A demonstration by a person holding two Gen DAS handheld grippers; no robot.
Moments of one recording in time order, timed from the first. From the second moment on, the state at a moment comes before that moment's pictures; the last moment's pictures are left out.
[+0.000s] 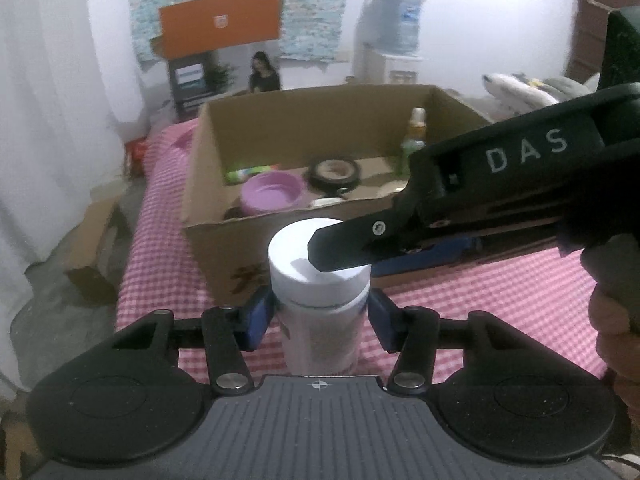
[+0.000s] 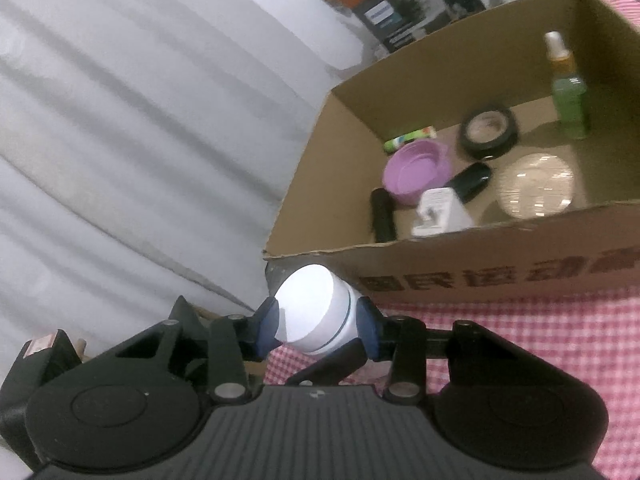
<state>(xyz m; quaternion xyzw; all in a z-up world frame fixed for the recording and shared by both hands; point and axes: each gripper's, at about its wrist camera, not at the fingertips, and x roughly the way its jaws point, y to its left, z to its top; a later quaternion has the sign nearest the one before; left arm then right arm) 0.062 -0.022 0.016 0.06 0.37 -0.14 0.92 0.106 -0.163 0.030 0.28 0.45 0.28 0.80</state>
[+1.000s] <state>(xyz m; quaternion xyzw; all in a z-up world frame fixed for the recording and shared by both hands) 0.065 -0.064 0.009 0.11 0.37 -0.18 0.90 0.092 -0.201 0.026 0.29 0.44 0.23 0.81</state>
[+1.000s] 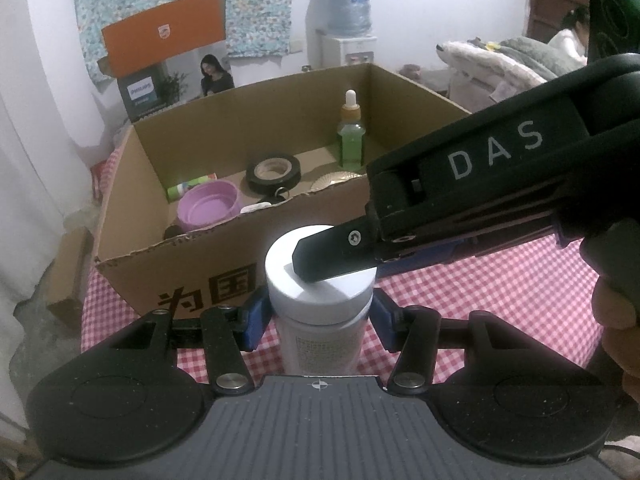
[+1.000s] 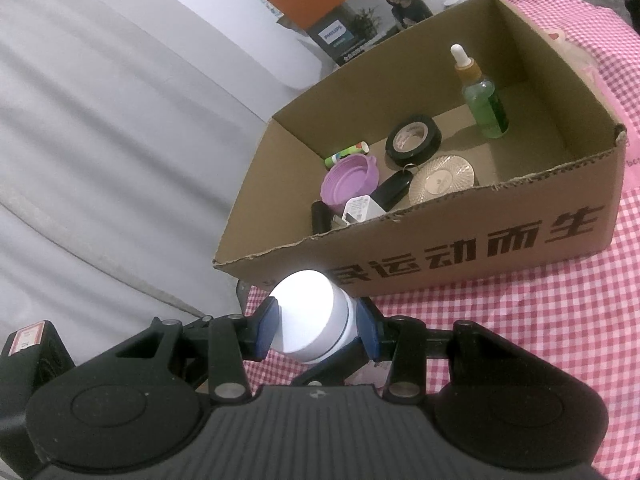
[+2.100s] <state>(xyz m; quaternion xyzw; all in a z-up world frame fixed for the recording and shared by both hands) 0.053 -0.066 0.019 0.11 0.37 -0.17 0.91 0.084 -0.203 0.036 0.29 0.43 0.24 0.82</state>
